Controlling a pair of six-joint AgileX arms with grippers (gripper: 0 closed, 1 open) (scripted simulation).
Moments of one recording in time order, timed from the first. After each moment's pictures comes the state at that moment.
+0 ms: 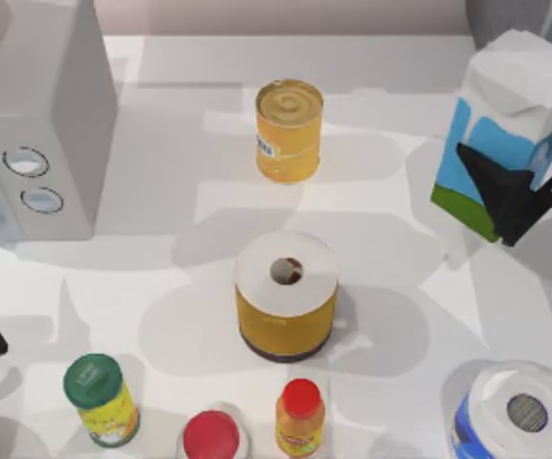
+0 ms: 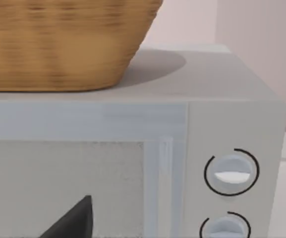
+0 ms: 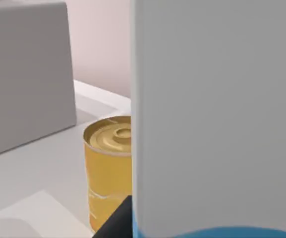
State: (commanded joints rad) left arm 0.00 0.00 0.00 0.00 0.00 0.00; right arm 0.07 1.86 0.53 1.33 -0.67 0.01
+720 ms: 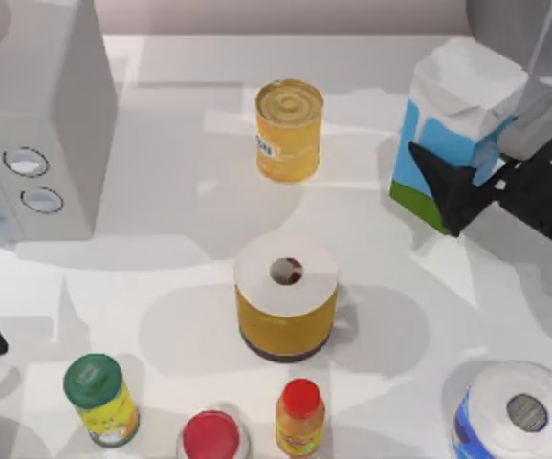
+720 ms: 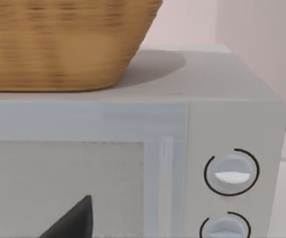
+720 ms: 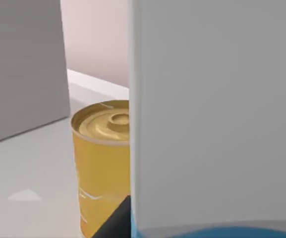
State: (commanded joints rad) left arm 0.00 0.00 0.00 0.00 0.00 0.00; right arm 0.16 2.09 0.69 1.40 -0.58 0.01
